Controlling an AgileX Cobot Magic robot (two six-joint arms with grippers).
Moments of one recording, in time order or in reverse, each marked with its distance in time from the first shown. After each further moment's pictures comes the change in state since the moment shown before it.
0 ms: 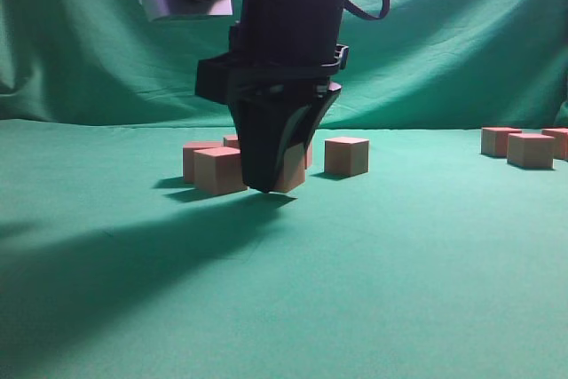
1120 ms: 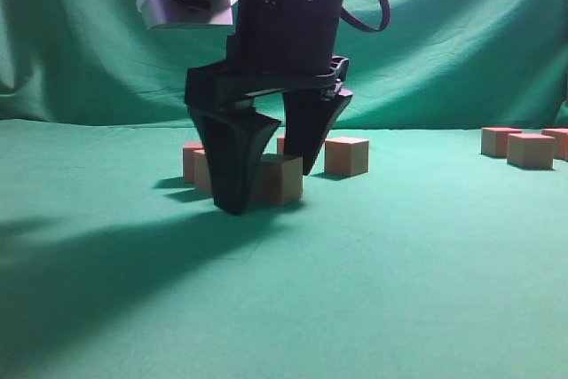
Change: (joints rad) left arm 0.000 0.000 0.000 0.000 0.000 0.000; right arm 0.000 0.018 0.000 0.041 -0.010 0.017
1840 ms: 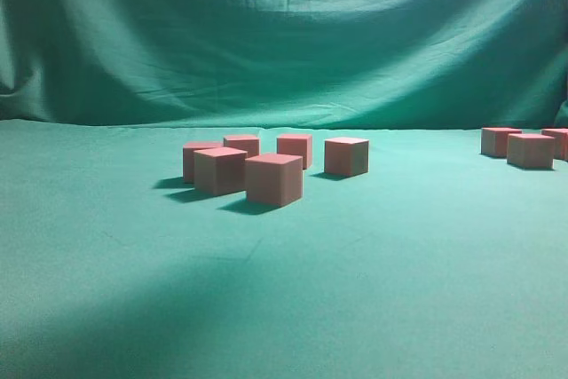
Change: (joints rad) left arm 0.000 0.000 0.000 0.000 0.000 0.000; right arm -0.004 -0.319 -0.180 -0.278 0.471 0.098
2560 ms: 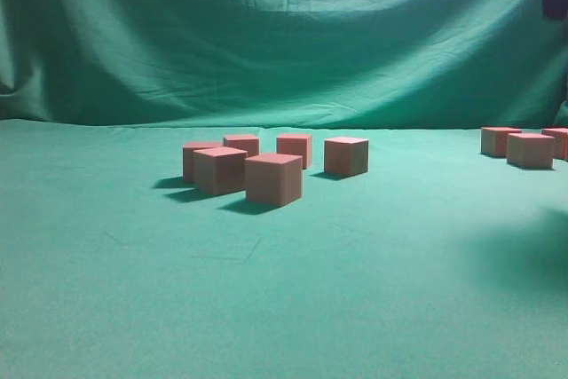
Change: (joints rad) left arm 0.000 0.000 0.000 0.000 0.000 0.000; right arm -0.635 -0.056 0.166 0.255 -0.119 0.233
